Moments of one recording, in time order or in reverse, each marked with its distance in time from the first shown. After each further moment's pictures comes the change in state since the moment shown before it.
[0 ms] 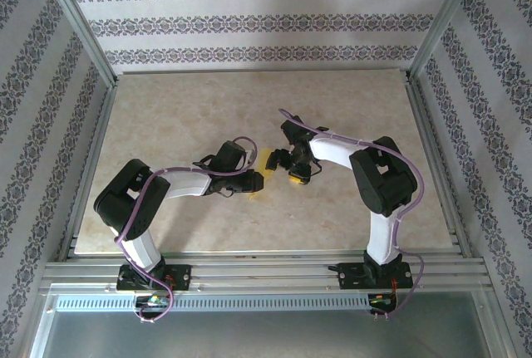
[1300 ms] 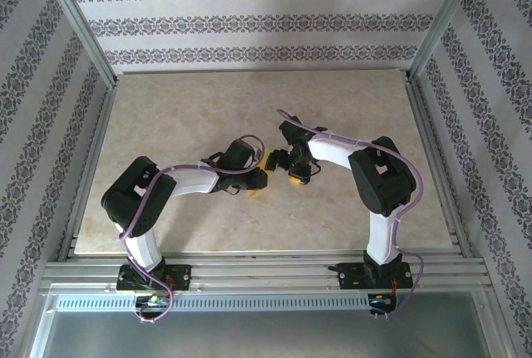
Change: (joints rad) left arm -0.046 0.048 0.082 -0.055 -0.109 0.015; right arm 0.006 0.003 0.006 -0.007 0.015 -0.006
